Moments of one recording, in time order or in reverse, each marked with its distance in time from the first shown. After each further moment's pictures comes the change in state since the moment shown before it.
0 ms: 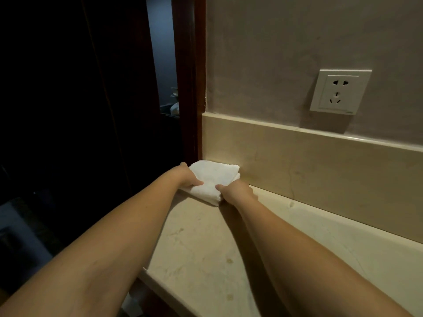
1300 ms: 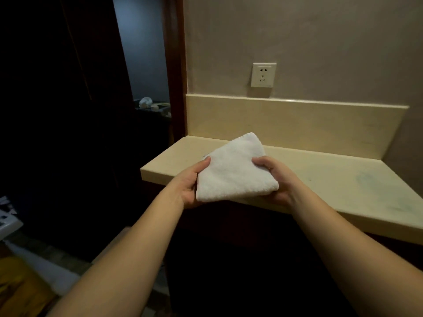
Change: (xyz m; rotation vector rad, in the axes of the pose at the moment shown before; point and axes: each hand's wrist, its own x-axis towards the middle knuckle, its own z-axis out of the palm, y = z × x) left_hand -0.354 -0.115 -0.003 -1.541 -0.900 0.028; right_hand -0.377 0.125 -0.068 1.352 -0.339 -0.001
